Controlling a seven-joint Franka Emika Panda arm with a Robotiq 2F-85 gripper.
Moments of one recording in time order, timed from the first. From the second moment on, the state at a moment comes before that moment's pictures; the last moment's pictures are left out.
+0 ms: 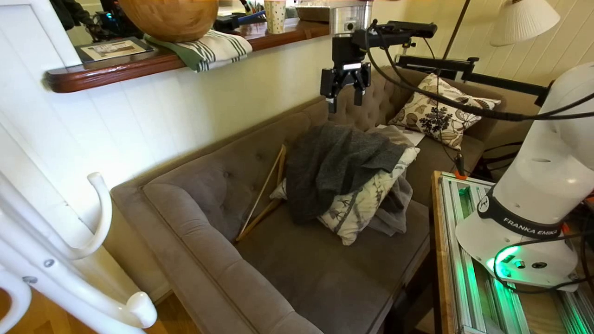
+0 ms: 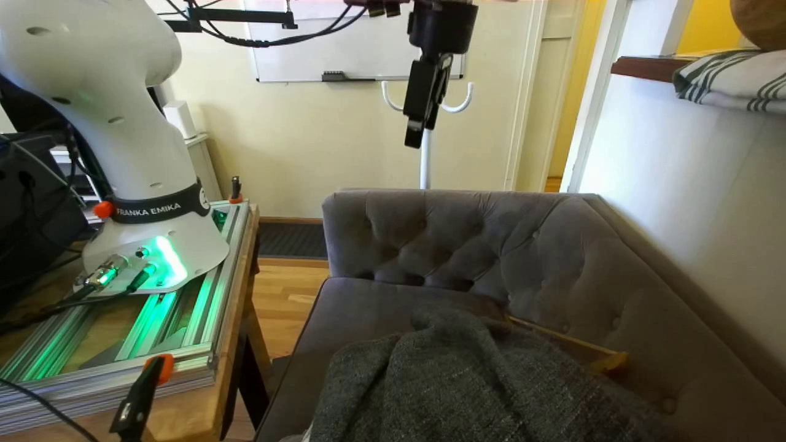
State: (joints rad) arm -0.19 -0.22 -0.15 -2.43 0.04 2.07 0.24
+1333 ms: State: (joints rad) arm -0.33 0.25 -0.46 -2.40 0.04 2.78 0.84
